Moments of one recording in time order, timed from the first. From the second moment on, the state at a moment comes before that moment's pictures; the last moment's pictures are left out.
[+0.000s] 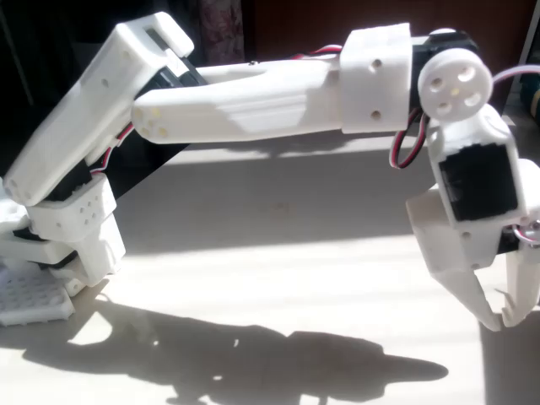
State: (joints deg) arm -2.4 42.4 29.9 77.5 -7.6
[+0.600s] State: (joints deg) arm -1.7 61.9 46.7 74.3 -7.6
